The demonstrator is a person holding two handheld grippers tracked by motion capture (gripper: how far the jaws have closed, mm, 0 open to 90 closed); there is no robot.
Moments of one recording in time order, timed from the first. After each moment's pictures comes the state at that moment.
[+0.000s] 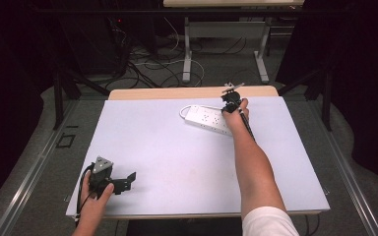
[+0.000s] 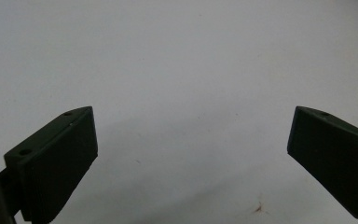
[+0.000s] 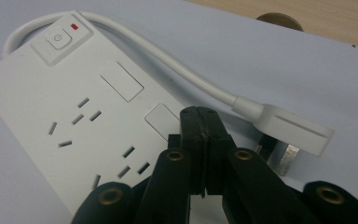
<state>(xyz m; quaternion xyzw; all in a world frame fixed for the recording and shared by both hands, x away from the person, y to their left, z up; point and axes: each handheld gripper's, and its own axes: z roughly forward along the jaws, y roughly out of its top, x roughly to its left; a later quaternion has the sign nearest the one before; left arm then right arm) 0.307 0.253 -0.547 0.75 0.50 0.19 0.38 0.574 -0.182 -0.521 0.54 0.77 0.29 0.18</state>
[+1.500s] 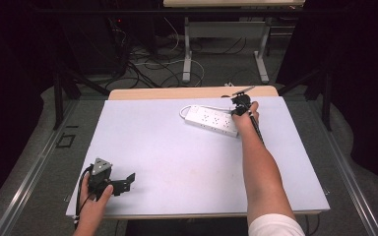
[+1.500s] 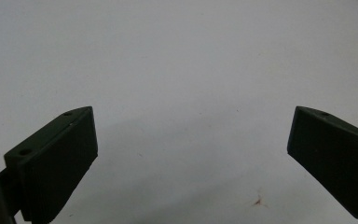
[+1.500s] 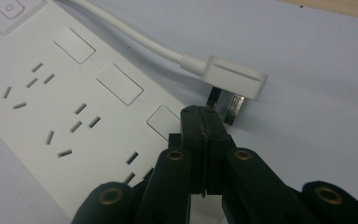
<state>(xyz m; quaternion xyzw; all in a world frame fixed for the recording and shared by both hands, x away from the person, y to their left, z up) 0.302 0.254 -0.546 0.75 0.50 0.20 0.38 0.559 -0.212 -0.523 0.57 0.76 0.27 0.18</state>
